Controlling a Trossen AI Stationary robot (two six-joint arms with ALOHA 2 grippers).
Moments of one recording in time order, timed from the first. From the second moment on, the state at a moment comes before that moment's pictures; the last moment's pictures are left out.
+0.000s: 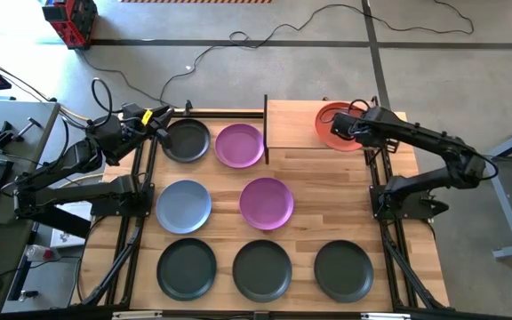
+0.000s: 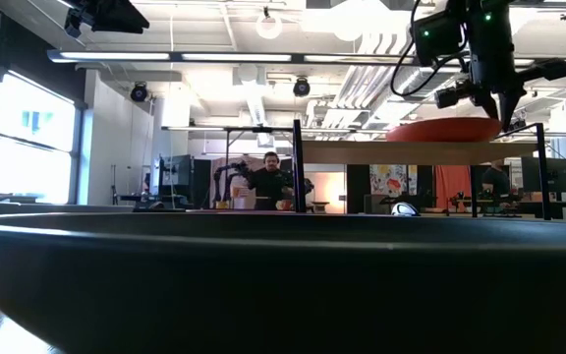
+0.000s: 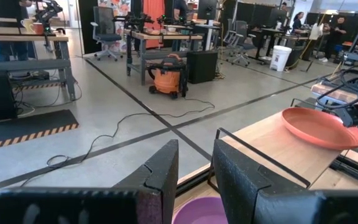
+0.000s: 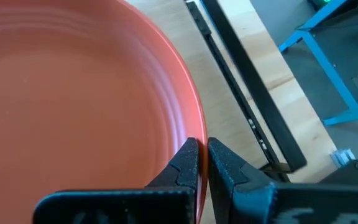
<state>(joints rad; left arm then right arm) 0.38 0.54 0.78 -0.35 -0.50 -0.15 -0.56 1.26 1.08 -1.46 0.59 1.47</state>
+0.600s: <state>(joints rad) 0.39 0.54 0.78 -0.35 -0.50 -0.18 -0.56 1.22 1.08 -1.48 0.56 1.57</state>
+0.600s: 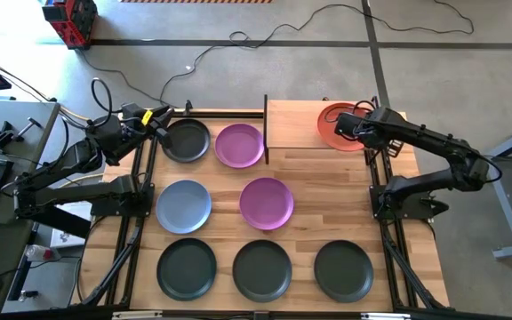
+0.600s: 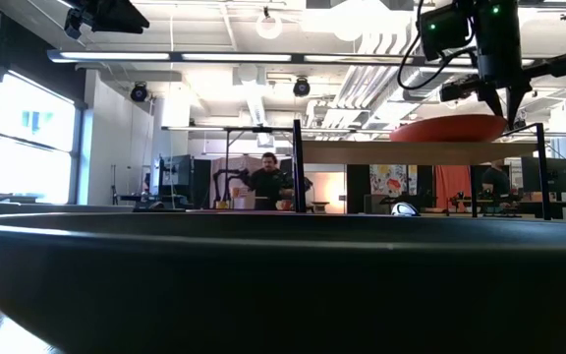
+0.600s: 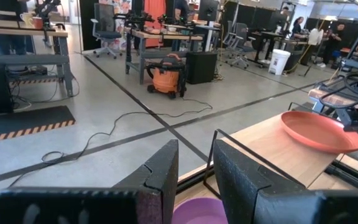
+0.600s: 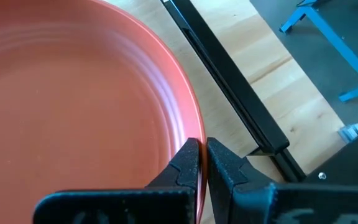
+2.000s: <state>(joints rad) 0.39 0.54 0.78 -0.35 -0.50 -0.13 -0.60 1.22 1.08 -1.46 0.57 1.54</state>
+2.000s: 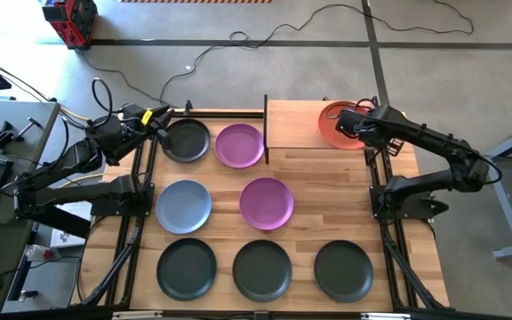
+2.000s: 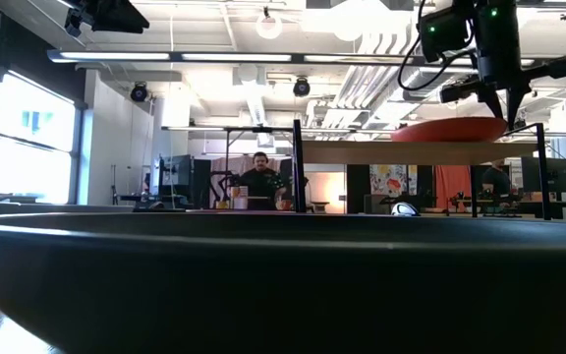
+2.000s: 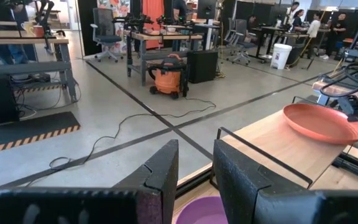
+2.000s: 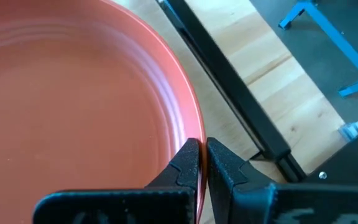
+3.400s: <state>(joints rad) 0.38 0.54 0.78 -0.35 -0.50 -0.13 -0.60 1.22 1.08 -1.43 0.62 1.52</state>
